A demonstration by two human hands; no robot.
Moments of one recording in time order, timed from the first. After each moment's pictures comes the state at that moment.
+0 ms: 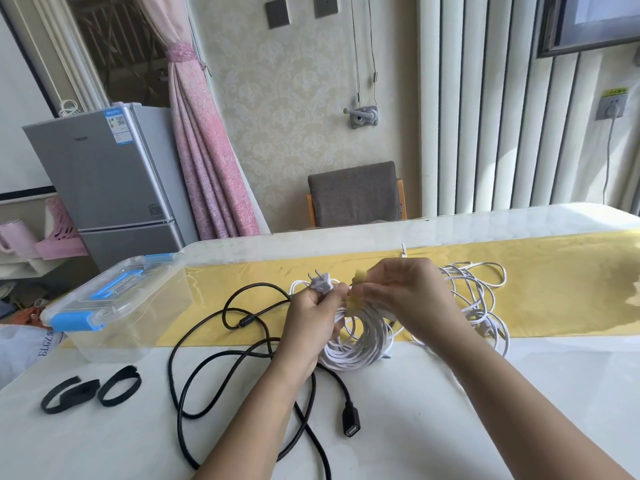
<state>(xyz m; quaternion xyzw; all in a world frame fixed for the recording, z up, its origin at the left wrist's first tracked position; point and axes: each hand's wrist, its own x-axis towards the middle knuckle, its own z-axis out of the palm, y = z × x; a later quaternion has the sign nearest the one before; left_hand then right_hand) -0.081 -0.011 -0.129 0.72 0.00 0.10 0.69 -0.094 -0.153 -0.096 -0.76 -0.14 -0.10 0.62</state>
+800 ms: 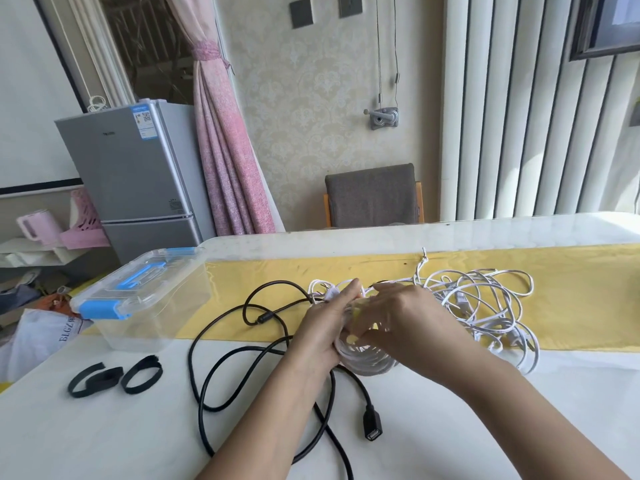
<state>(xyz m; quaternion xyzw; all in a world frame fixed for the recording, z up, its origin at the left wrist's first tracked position) -0.075 -0.002 -0.130 0.56 0.10 -0.05 0.82 -0.100 -0.137 -0.109 -0.87 -0.37 -0.18 0.26</state>
